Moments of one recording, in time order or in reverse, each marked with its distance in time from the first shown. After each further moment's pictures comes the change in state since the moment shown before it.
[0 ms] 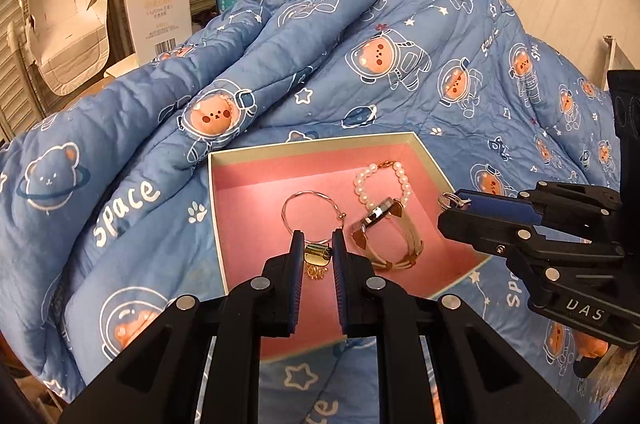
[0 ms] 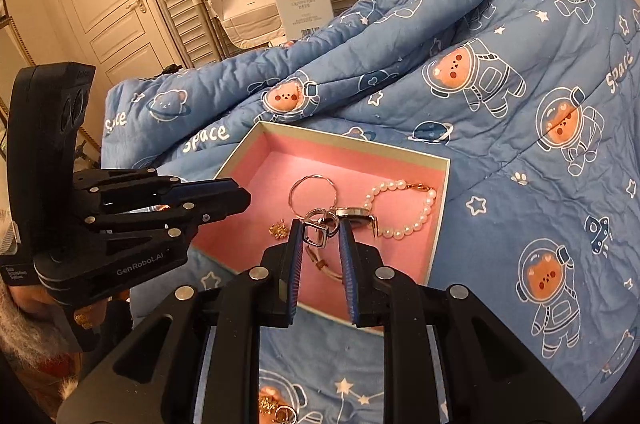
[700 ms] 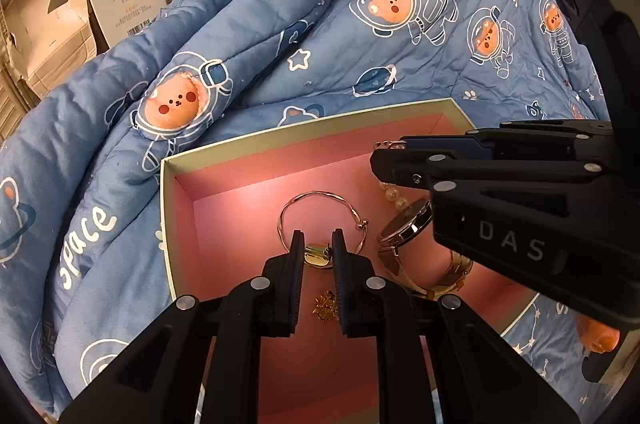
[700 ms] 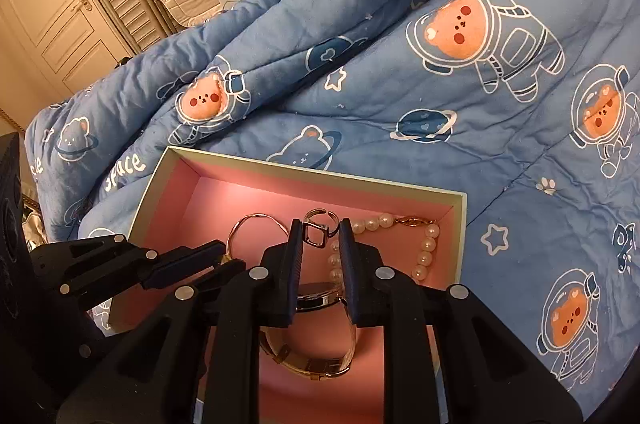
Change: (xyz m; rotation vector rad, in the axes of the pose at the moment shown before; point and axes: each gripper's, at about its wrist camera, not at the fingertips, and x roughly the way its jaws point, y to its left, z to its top) left arm 0.063 -0.004 0.013 0.073 0.124 0.057; right arm 0.090 -0.029 0.041 0.124 0.162 -0.086
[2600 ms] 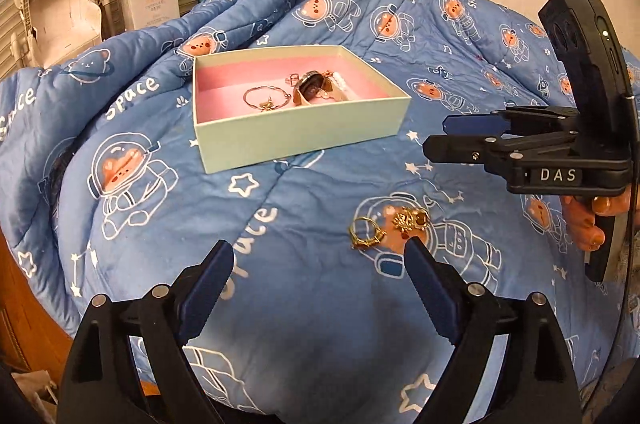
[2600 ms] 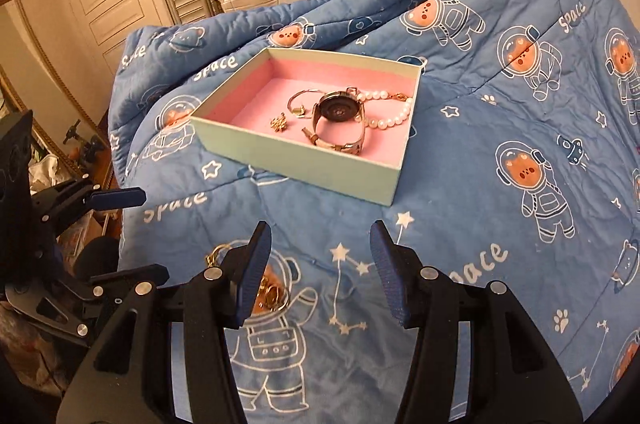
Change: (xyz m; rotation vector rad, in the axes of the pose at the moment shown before) left arm -0.106 -0.049 -0.178 0.028 -0.180 -0.077; right arm -0.114 0.009 -0.188 -0.188 -0.166 0.050
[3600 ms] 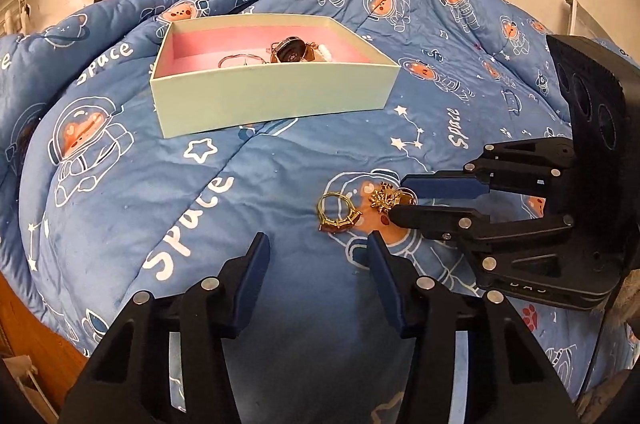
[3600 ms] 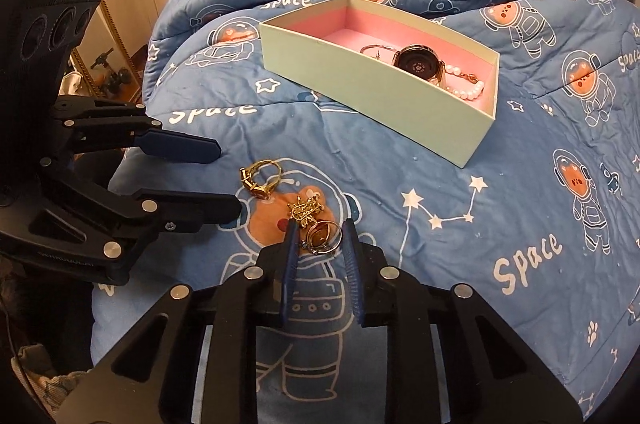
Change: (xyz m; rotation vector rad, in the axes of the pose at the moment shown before) left arm 0.029 -0.010 -0.011 -0.052 0.041 -0.044; right arm 0.028 0.029 -0.039 -0.222 0.040 0.046
